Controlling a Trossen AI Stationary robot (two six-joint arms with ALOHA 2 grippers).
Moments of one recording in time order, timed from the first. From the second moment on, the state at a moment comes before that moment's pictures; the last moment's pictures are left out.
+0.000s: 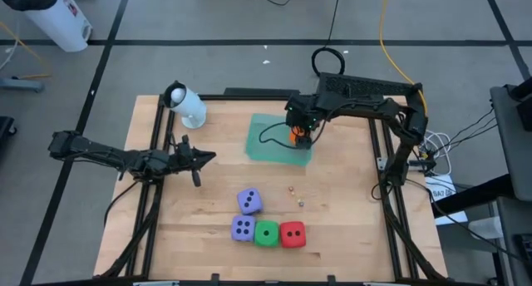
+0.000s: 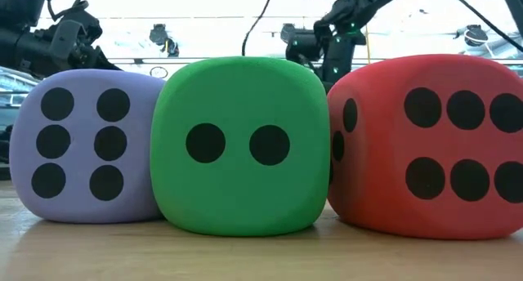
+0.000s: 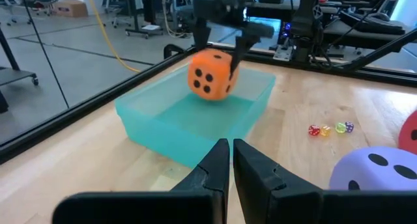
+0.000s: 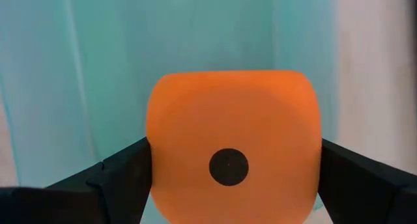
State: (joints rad) left arm -0.18 0.48 0.07 0.24 -0.50 -0.15; right arm -0.44 1.79 1.35 -0.86 0.00 -0.23
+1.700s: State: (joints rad) left arm -0.18 0.48 0.07 0.26 -0.50 -0.14; right arm -0.32 1.68 1.33 -0.59 0.02 -0.36
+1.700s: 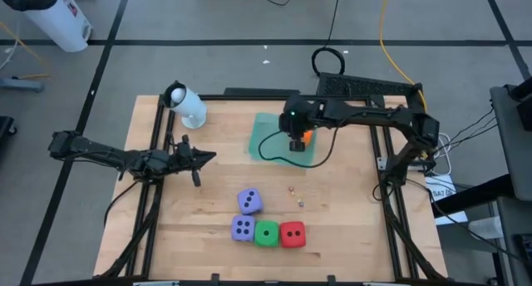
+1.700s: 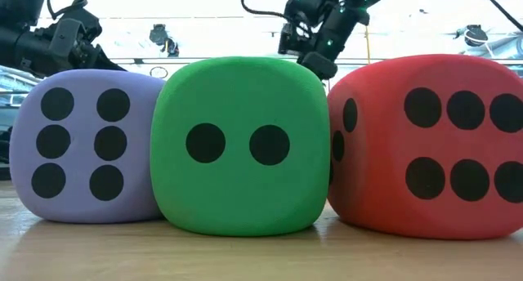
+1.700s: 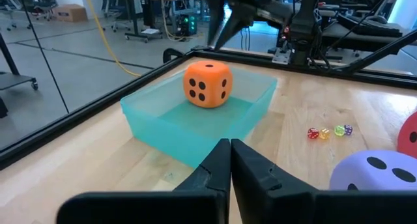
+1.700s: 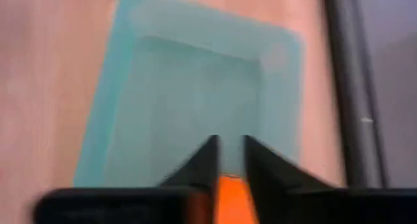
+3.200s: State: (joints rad) left arm -0.18 0.48 0.07 0.33 -0.50 -0.10; right arm -0.27 1.37 1.32 -0.72 -0.16 -0.01
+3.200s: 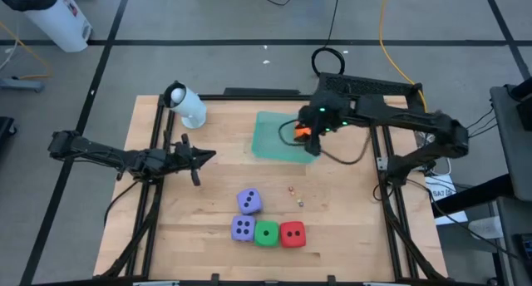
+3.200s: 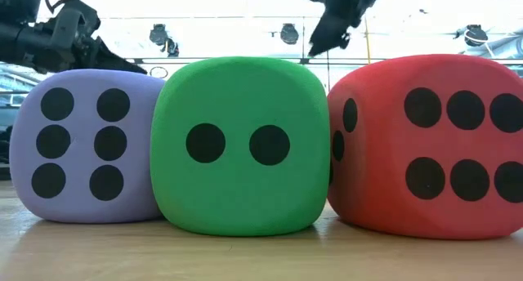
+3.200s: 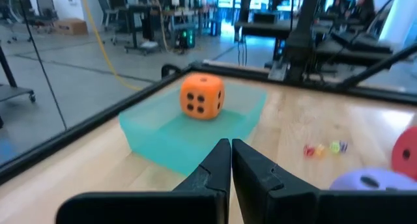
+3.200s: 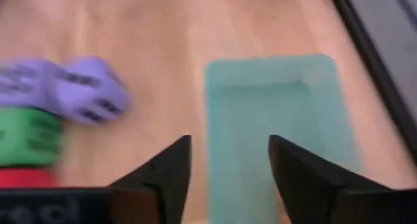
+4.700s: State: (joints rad) left arm -0.18 0.48 0.29 0.13 -0.52 -0.08; right arm 0.44 1.65 1.27 -0.59 -0.08 0.53
